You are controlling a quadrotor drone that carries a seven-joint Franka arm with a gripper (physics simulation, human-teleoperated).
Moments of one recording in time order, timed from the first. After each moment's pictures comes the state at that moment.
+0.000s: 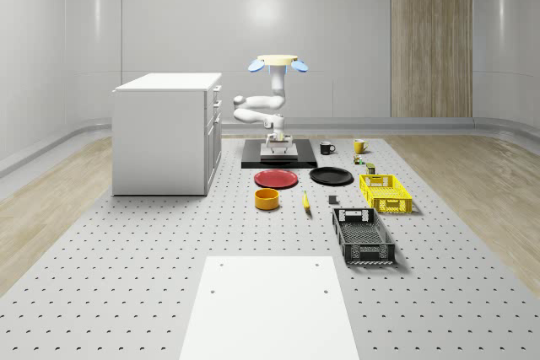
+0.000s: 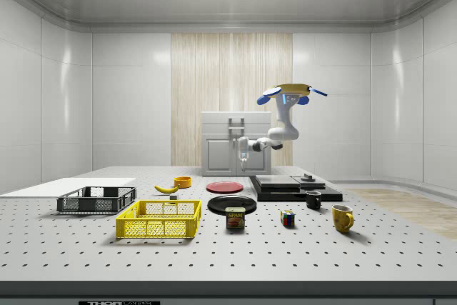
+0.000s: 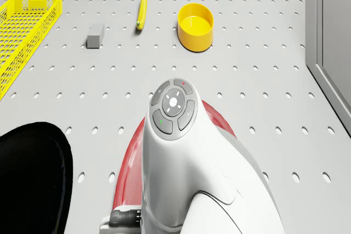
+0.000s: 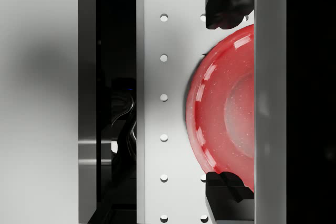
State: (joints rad) arm -1.29 -1.48 1.22 -2.73 -1.92 1.62 1.70
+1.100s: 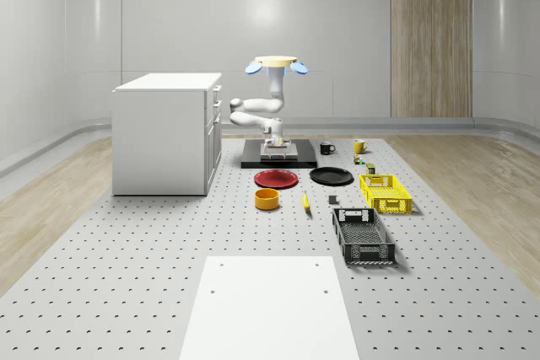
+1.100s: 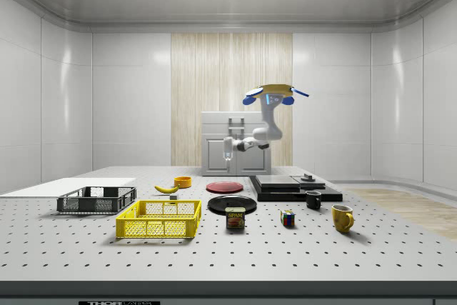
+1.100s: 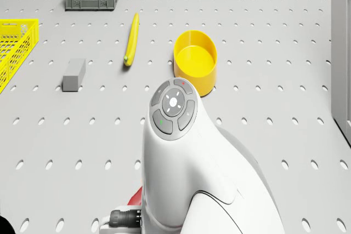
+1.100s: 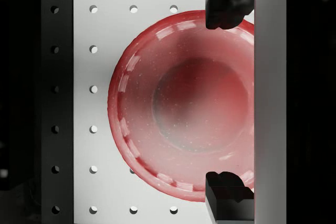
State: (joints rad) arm -1.30 -1.49 1.23 -2.73 -1.92 1.63 1.70
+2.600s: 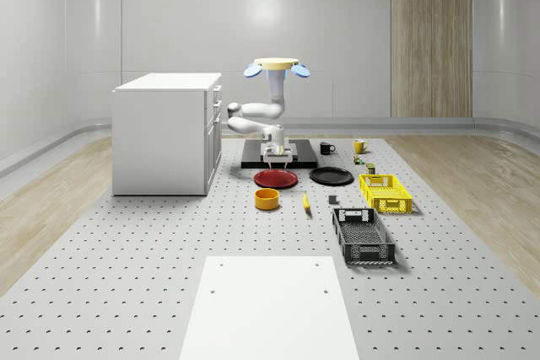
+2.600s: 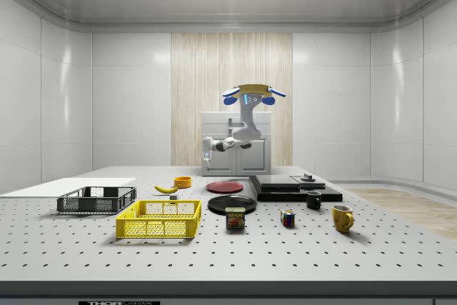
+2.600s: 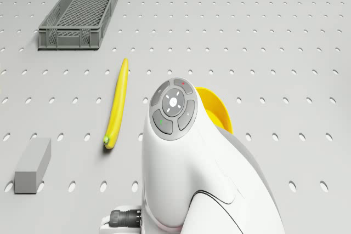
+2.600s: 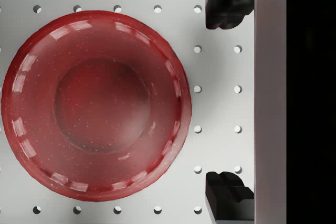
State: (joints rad) arm -1.30 -1.50 1.23 -2.73 -1.91 1.64 1.70
